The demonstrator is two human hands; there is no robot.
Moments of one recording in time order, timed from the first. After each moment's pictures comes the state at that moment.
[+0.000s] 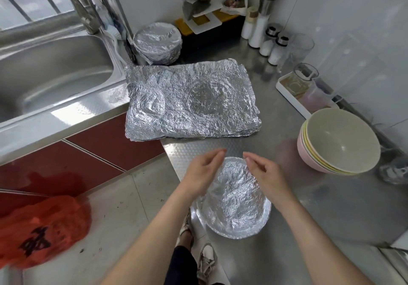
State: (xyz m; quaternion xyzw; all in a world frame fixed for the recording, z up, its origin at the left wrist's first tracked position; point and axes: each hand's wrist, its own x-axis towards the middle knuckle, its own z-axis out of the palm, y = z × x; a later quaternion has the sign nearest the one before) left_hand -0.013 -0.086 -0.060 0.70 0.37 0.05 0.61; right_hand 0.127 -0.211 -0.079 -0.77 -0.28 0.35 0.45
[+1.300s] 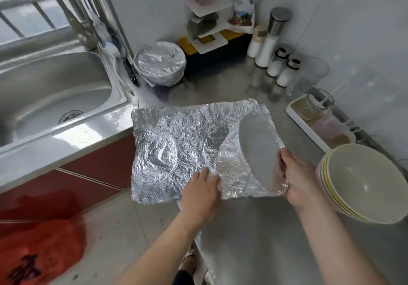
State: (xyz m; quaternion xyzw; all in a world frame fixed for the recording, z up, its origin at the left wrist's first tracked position) left_hand 0.011 -0.032 -0.101 0.90 0.35 -0.14 0.19; right_hand 0.193 -0.130 -0.060 -0.68 0.05 0.35 0.64
